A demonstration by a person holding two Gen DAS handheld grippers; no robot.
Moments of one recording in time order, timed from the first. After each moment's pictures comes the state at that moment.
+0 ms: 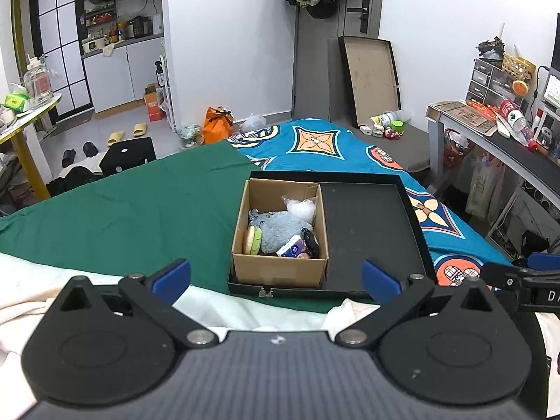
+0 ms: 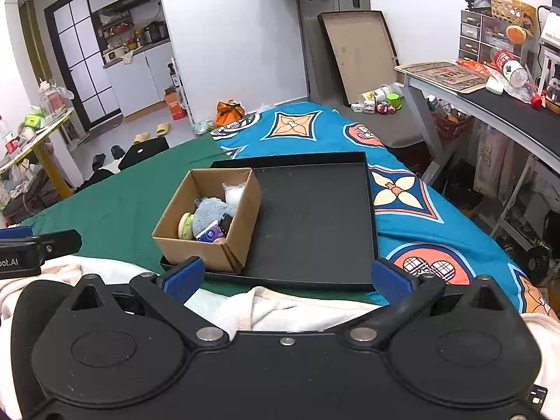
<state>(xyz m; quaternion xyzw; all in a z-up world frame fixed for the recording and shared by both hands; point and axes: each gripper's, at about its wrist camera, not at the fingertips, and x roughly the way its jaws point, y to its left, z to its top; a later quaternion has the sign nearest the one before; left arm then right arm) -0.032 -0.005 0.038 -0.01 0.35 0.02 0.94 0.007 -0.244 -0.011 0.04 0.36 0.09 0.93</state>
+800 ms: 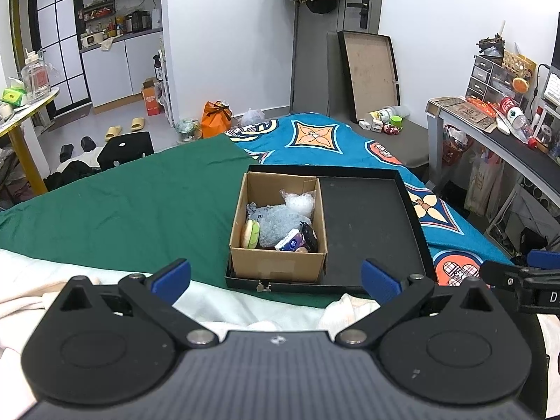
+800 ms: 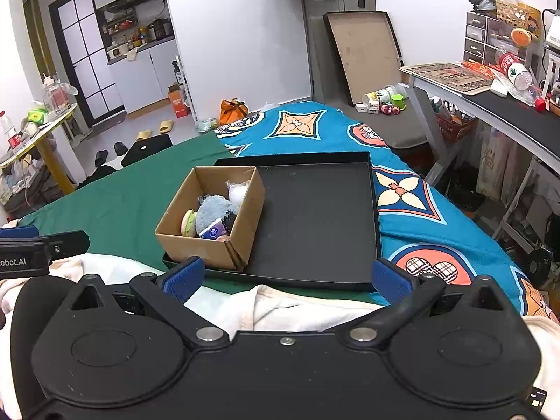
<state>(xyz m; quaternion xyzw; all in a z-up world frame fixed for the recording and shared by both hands) -0.031 -0.004 0.031 -0.02 0.36 0.01 0.93 0.007 -0.243 -0.011 0.03 0.37 0.10 0.92</state>
